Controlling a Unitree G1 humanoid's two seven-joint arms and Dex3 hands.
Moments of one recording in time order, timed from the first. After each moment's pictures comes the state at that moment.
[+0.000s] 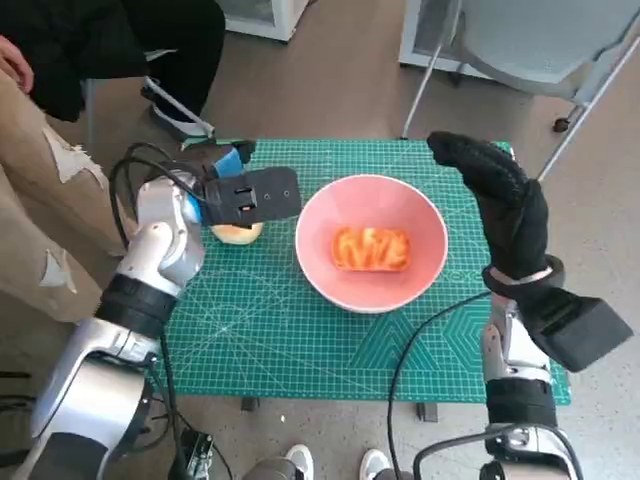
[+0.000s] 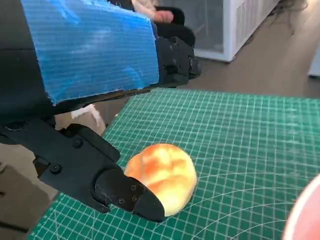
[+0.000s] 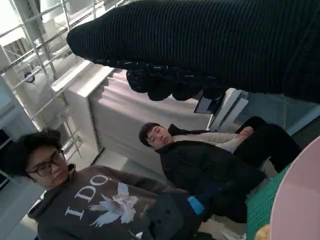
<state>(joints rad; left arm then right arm) -1.02 0.44 -0.44 0.74 0.75 0.38 -0.44 -0.64 -0.15 -0.14 0.61 0.28 -0.80 0.51</state>
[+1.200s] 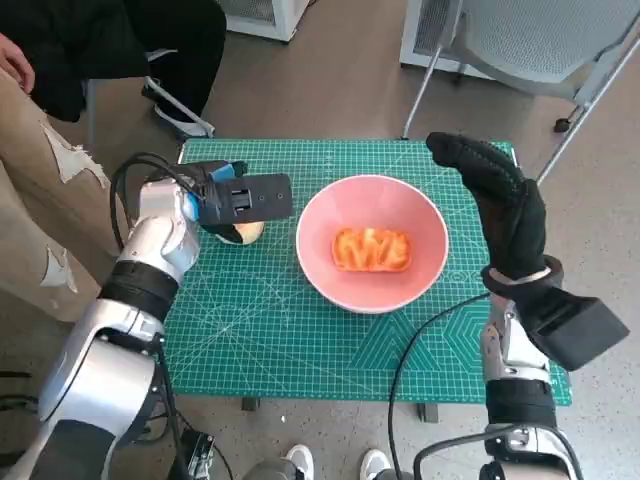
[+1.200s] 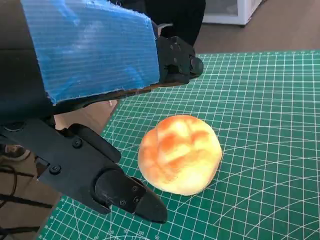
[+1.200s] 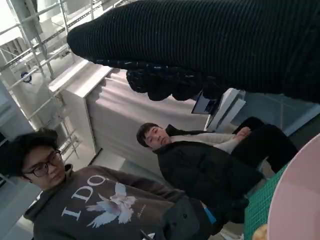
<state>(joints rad) -1.13 0.39 -0.48 1.11 0.73 0.24 -0.42 -0.64 -0.15 -0.14 0.61 0.27 -0.80 0.50</state>
